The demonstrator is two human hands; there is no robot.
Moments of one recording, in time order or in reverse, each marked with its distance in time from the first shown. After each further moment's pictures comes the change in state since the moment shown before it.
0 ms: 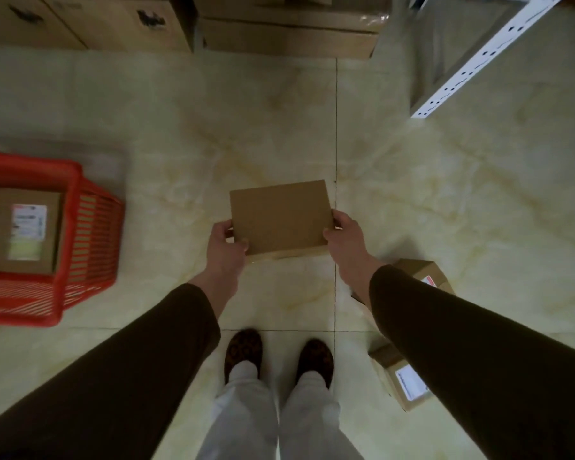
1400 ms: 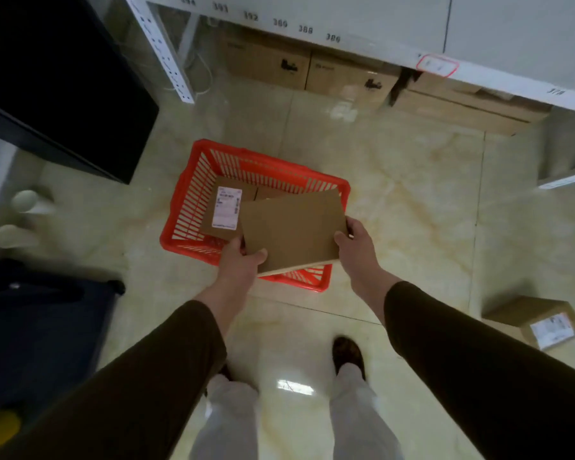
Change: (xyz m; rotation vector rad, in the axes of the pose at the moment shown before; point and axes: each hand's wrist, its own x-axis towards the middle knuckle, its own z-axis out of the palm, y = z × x) left_hand -0.015 0.033 -0.558 -0.194 -0.019 0.000; right_hand -0.295 -0.177 0.444 -0.054 -0.028 -0.169
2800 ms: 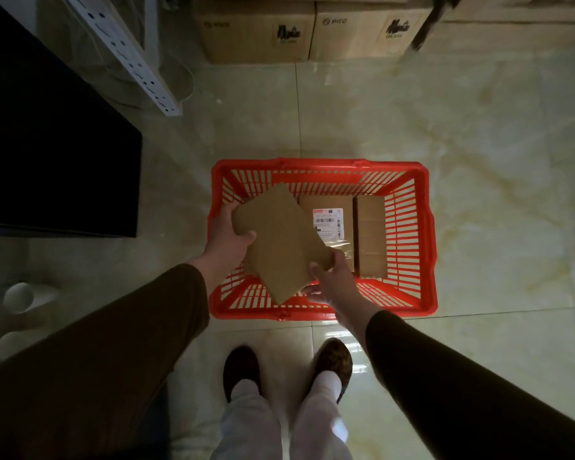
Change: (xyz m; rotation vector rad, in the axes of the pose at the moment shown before) left_hand 0.270 0.048 -0.119 0.592 -0.201 0.208; right_hand 0.076 0.043 0.236 0.288 -0.106 0.291
